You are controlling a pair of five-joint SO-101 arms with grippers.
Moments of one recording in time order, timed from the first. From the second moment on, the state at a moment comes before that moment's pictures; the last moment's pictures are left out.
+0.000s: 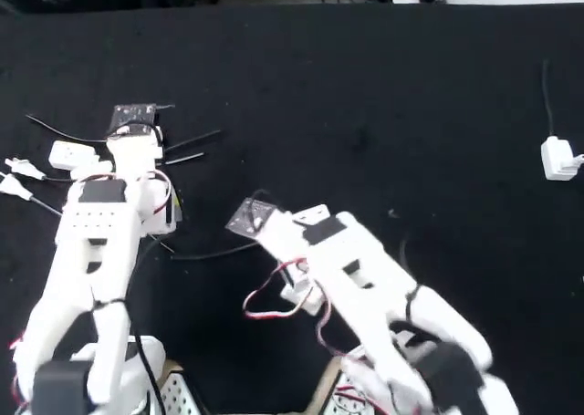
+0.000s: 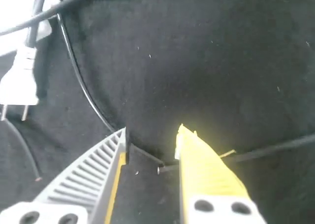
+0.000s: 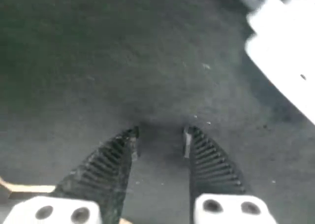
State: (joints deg) left arm -6.2 -27.6 45.0 58.5 -0.9; right arm -30.3 -20.2 58.9 62.1 29.1
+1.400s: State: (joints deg) left arm -6.2 -20.9 53.9 43.6 6.7; right arm -15.0 2.2 35.2 56.2 11.1
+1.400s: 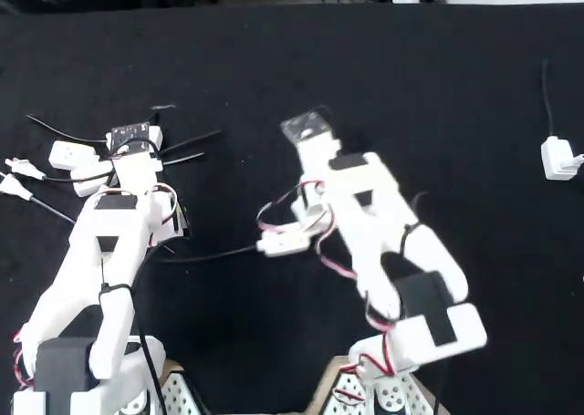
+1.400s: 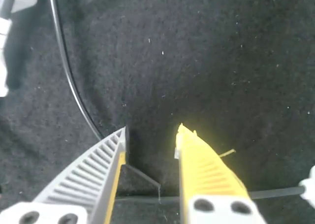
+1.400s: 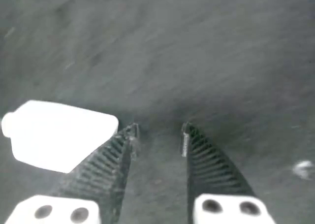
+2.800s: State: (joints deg) left arm -37.5 -20.5 40.3 50.5 6.8; right arm -14.4 -18.2 49.3 41.4 -1.4
